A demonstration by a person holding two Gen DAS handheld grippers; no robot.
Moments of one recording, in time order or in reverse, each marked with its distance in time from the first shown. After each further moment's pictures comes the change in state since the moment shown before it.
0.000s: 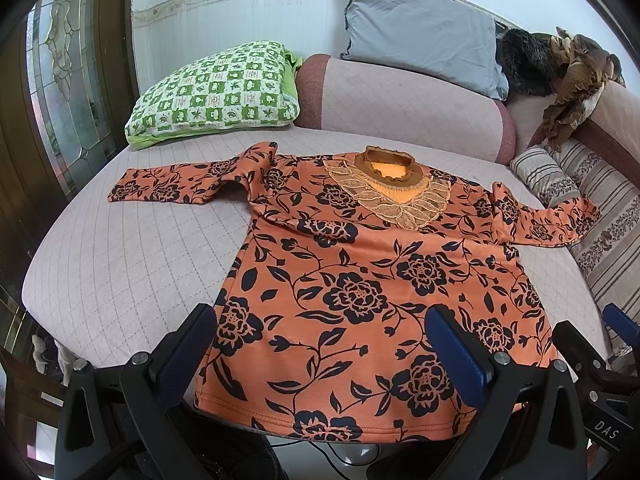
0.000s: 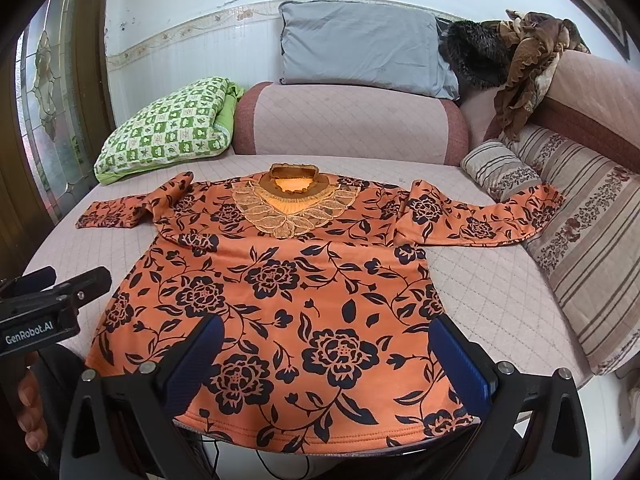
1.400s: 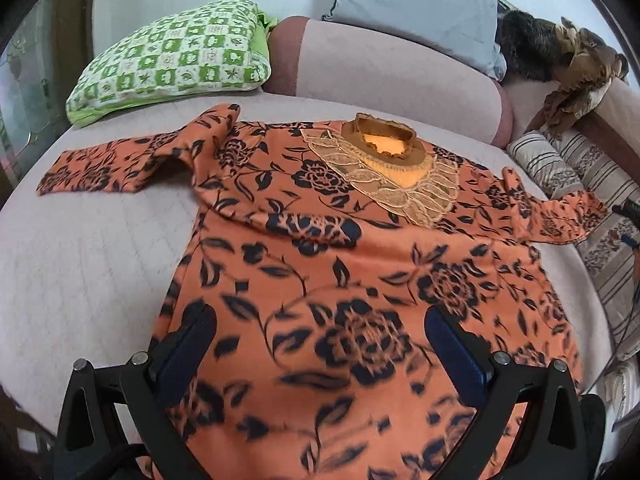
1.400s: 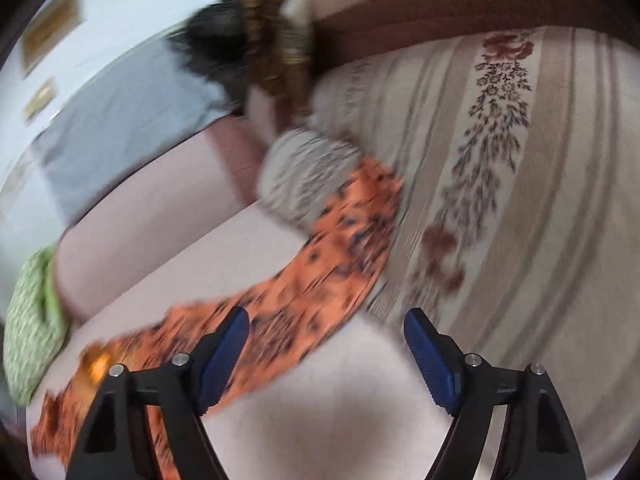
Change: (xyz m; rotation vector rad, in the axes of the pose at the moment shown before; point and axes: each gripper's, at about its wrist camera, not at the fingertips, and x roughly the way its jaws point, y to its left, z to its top) left arm 0.128 0.010 0.024 0.019 0.087 -0.126; right arm 0.149 -0.379 0.103 0.630 -0.049 -0.294
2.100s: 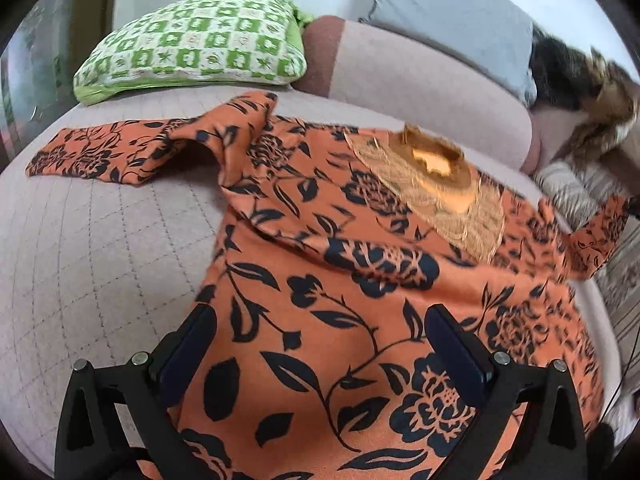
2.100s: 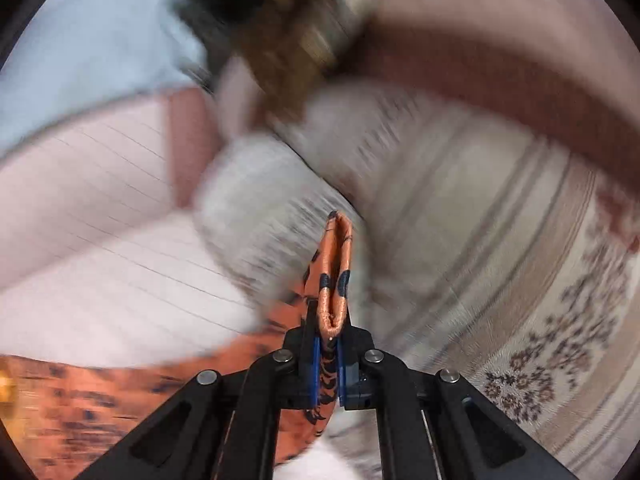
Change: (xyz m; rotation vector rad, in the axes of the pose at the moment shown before) left arm 0.047 0.054 0.011 -0.105 -0.051 -0.010; right arm 0.038 0.114 0.072 -0.346 -0.067 -0.187
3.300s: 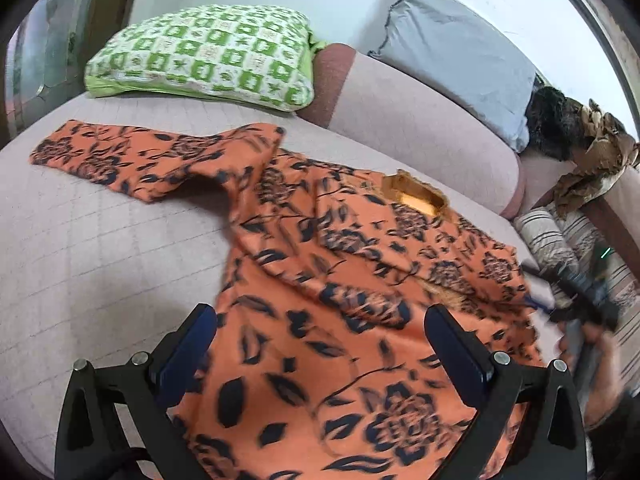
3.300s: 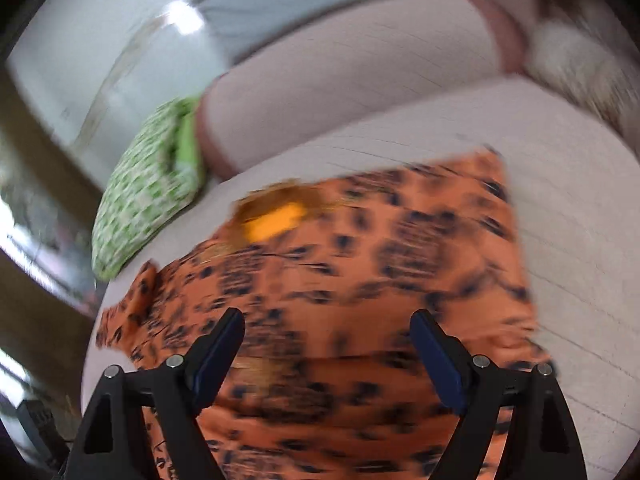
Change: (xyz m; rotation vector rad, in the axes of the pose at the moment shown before) left arm -0.024 0.010 0.026 -0.104 -0.050 -0.102; right arm -0.022 0.195 -0.179 0.100 0.370 0.774
